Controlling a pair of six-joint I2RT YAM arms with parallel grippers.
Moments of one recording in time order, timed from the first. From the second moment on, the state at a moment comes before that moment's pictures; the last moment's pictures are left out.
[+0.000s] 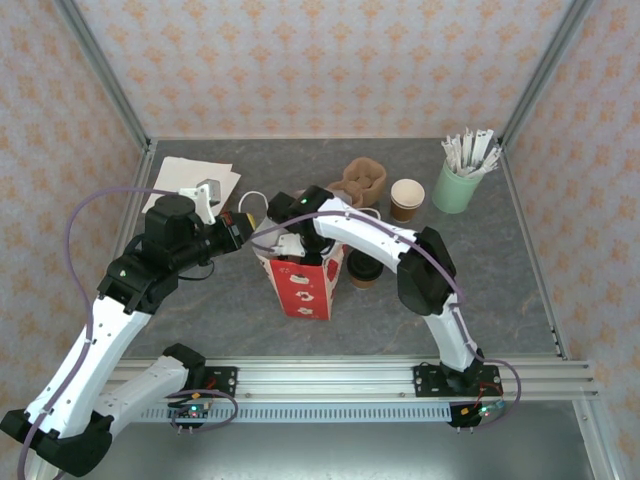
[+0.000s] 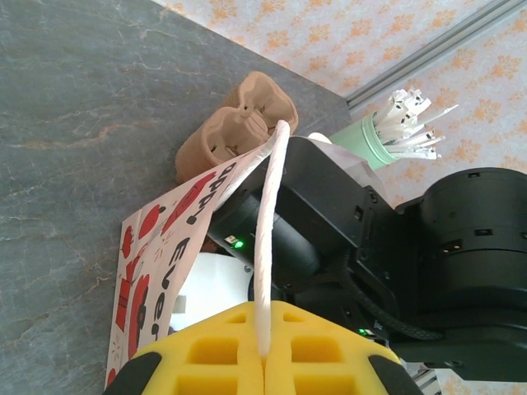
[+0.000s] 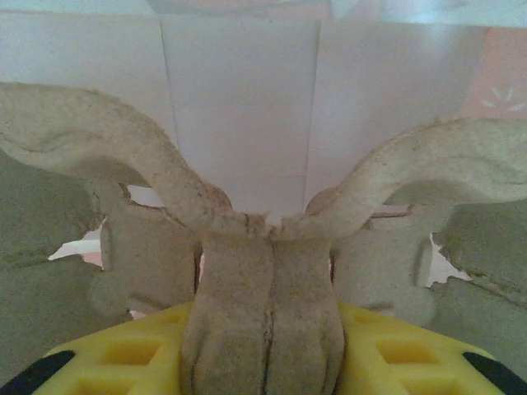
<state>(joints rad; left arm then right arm) -0.39 0.86 1.10 -0.72 0.20 -0.74 0.92 2.13 1.95 -1.41 0.09 -0.54</state>
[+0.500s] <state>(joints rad) -0.39 0.86 1.10 -0.72 0.20 -0.74 0.91 2.19 1.93 -1.40 0.05 -0.52</state>
